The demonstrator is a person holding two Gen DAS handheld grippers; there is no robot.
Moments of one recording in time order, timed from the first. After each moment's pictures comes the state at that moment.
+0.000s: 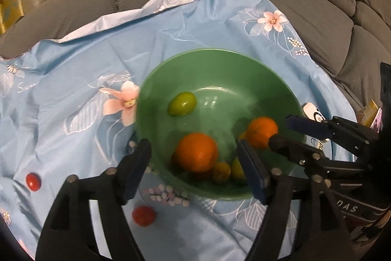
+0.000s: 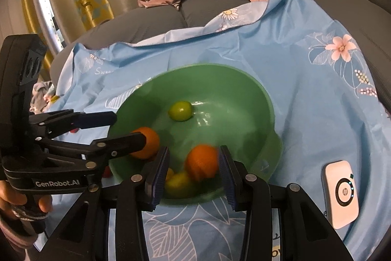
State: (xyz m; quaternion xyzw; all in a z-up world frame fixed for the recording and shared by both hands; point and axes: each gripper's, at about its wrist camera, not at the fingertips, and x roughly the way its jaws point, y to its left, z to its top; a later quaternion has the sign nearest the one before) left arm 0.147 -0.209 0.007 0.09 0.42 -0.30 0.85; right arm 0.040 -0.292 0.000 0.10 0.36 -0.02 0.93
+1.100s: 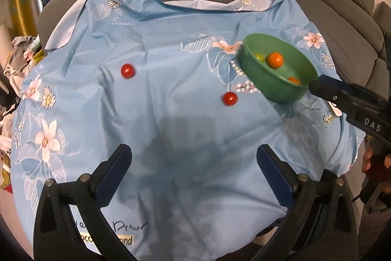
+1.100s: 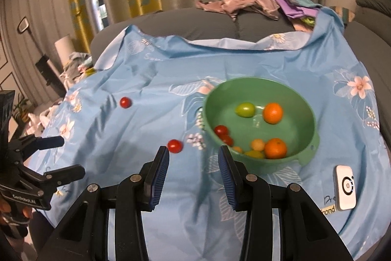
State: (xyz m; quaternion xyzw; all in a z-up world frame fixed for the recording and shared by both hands) left arm 0.008 -0.038 0.013 0.01 0.44 -0.15 0.89; right arm -0.009 -0.185 0.037 0.01 0.35 0.06 0.93
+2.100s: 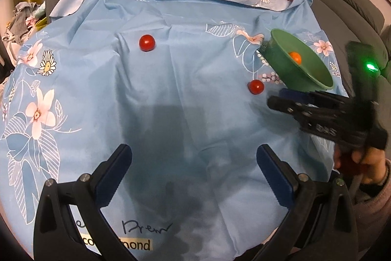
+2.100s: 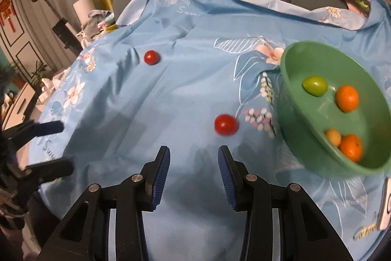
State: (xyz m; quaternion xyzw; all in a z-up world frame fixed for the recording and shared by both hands) left arm 0.021 0.007 -0.024 -0.05 0.47 -0.15 0.87; right arm 0.056 -0.130 -0.033 -0.01 0.44 0.13 0.89
